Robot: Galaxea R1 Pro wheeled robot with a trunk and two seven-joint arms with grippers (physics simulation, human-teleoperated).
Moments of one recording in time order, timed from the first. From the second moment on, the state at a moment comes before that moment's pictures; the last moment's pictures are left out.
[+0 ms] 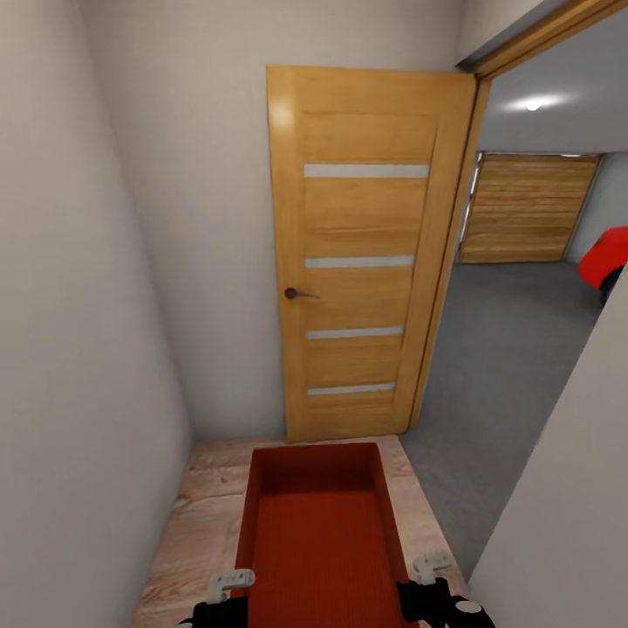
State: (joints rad) left arm -0.23 -0.08 -0.02 -0.65 0.12 0.20 -0.04; right arm -0.35 0.00 -0.08 -0.47 0.15 0.09 0.22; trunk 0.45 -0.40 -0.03
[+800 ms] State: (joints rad) left arm -0.23 -0.08 -0.01 -0.65 0.10 0.19 -0.04; right arm -0.35 0.00 -0.08 -0.47 0.15 0.08 0.22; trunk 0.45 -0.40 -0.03
